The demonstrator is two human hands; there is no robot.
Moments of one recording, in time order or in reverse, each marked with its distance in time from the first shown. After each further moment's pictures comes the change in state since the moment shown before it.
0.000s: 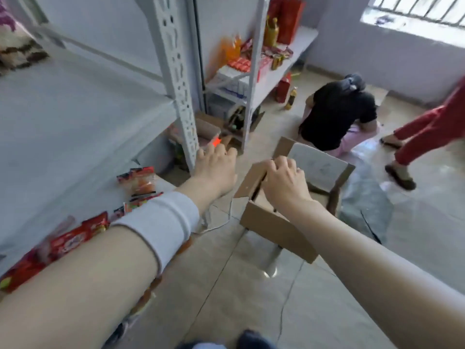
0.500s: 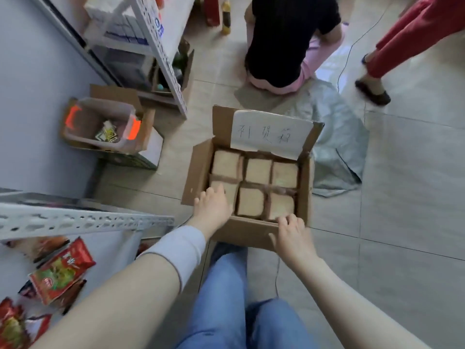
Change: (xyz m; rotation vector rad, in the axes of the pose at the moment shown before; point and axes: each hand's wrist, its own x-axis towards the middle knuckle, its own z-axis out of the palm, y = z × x) left_hand 0.216 0.139 0.225 -0.209 -0.594 0.000; right_hand 0.054 0.202 0.195 0.181 -0.505 0.474
